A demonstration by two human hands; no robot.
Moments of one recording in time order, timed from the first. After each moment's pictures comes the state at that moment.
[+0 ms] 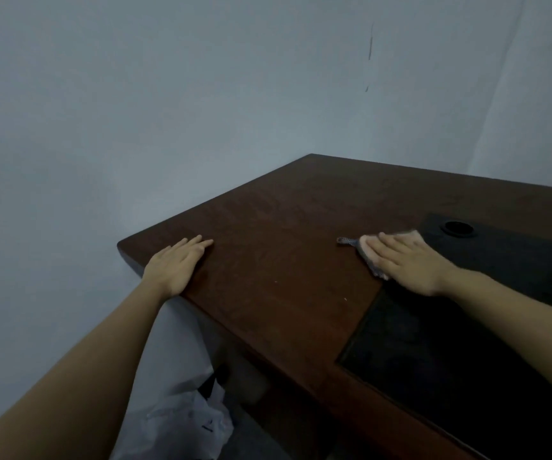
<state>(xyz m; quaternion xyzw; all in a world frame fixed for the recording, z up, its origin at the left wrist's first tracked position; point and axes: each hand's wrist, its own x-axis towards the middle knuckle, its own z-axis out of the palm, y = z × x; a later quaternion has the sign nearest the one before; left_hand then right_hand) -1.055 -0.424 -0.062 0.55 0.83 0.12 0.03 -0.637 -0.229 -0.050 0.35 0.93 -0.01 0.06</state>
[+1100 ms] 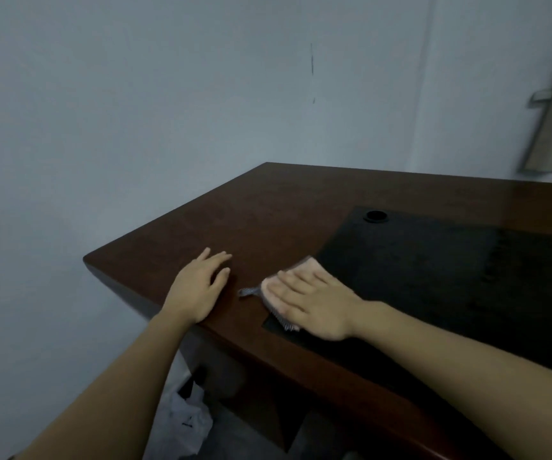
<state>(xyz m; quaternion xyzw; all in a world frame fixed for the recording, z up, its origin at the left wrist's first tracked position) -0.882 -0.444 -0.047 0.62 0.76 0.20 0.01 -0.617 -0.371 -0.041 0.27 0.96 -0.07 0.07</state>
